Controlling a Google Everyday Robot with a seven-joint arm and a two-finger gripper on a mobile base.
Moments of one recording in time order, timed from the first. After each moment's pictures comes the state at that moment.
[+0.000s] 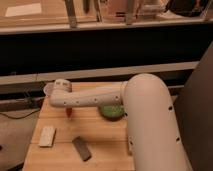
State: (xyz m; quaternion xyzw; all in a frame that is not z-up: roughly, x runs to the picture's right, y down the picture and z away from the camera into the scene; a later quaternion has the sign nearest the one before) arm -0.216 0.074 0.861 -0.03 -0.14 -0.67 0.73
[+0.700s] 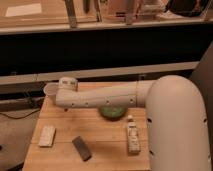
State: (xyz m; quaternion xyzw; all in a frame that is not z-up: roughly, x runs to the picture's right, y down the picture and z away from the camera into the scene) arm -0.214 0.036 0.813 0.06 -0.16 -0.64 0.75
